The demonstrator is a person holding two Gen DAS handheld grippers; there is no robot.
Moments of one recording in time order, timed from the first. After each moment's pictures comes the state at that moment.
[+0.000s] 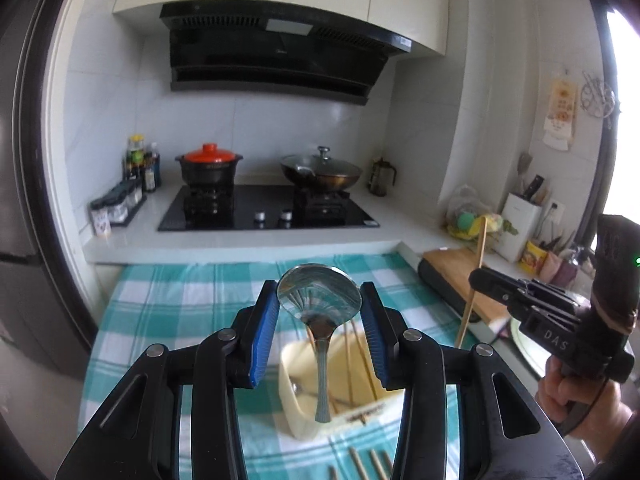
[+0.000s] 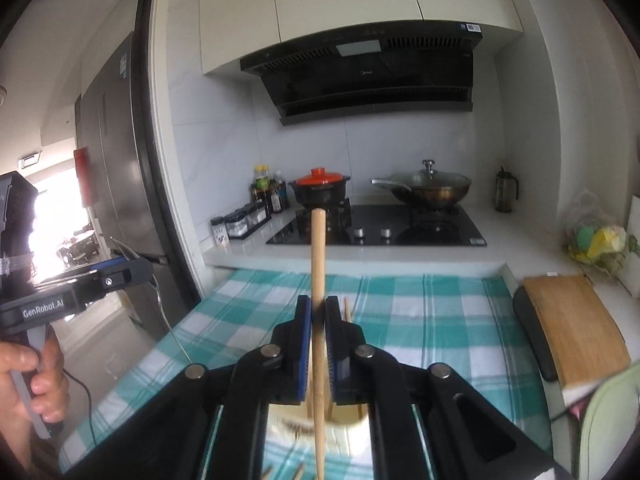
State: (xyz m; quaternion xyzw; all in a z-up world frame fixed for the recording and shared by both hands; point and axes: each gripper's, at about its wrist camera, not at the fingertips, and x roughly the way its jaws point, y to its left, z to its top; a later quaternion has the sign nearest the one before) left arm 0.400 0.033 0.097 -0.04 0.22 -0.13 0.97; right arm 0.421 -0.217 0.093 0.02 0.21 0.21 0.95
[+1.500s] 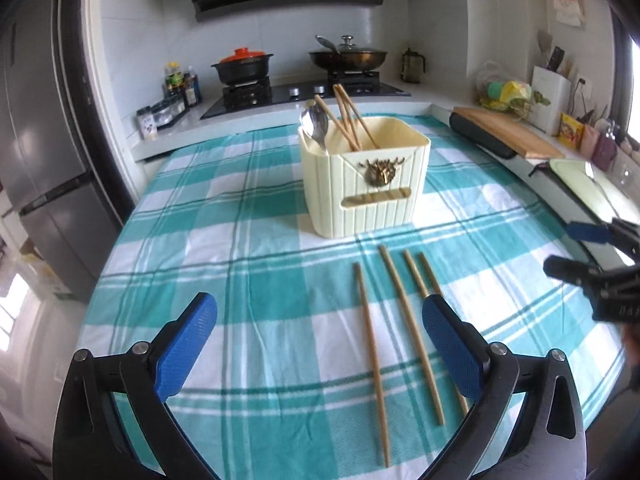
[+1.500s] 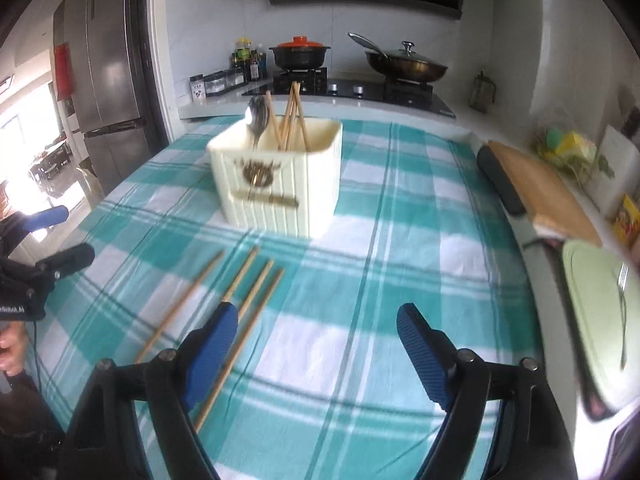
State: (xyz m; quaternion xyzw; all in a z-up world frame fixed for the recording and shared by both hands) left arm 0.240 -0.007 -0.066 0.05 0.35 -0.03 0.94; right arm 0.289 -0.269 -0.068 -0.07 0.39 0.16 0.91
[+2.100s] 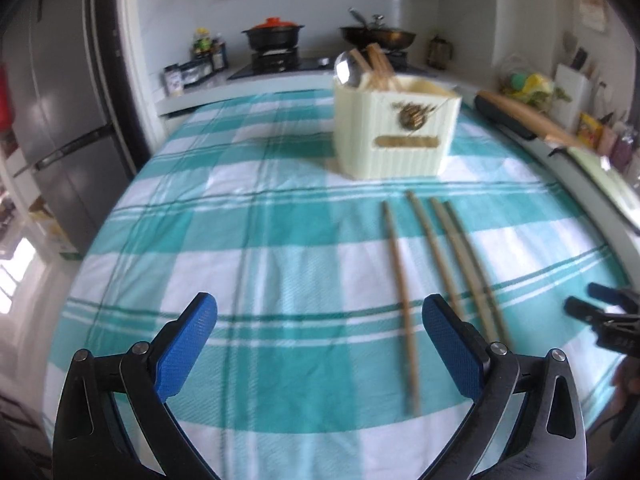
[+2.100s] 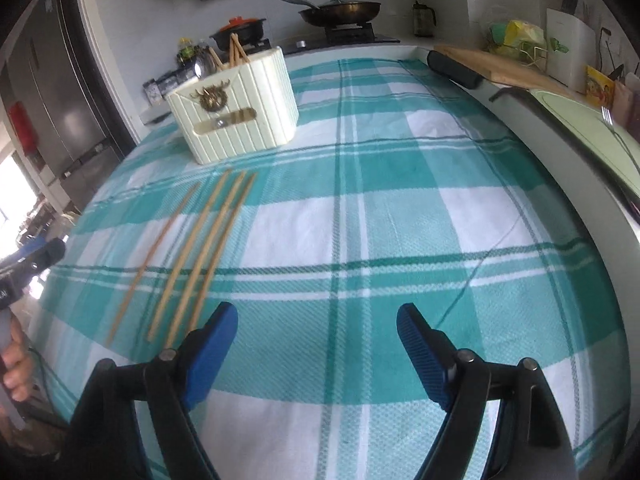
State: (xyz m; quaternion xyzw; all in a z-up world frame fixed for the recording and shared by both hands) left arm 0.203 0.024 -0.120 0.02 0.38 0.02 0.92; right arm 0.230 -0.302 -0.153 0.04 0.44 0.09 0.89
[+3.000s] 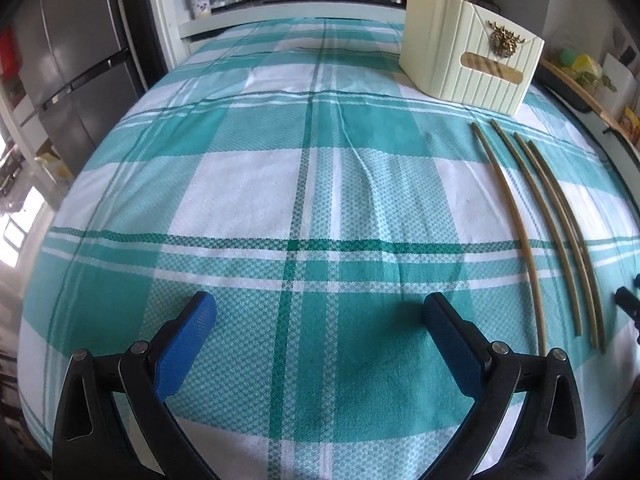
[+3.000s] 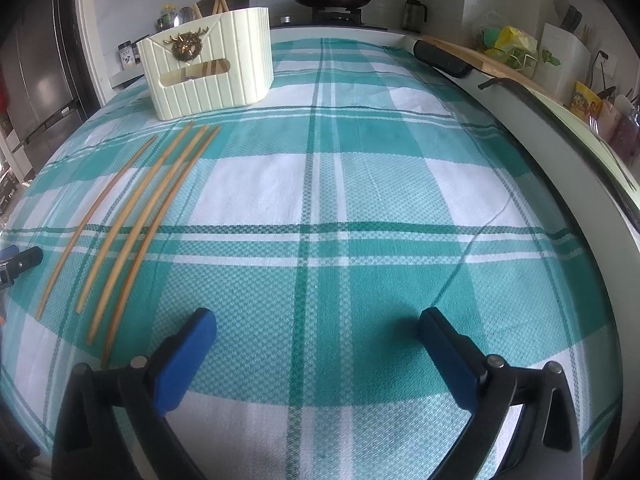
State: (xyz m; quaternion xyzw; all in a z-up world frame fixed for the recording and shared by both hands) left arm 0.223 0.076 -0.190 -0.02 0.47 0.04 0.88; right arm 0.233 -0.288 -0.185 -0.03 0.46 0.04 0.89
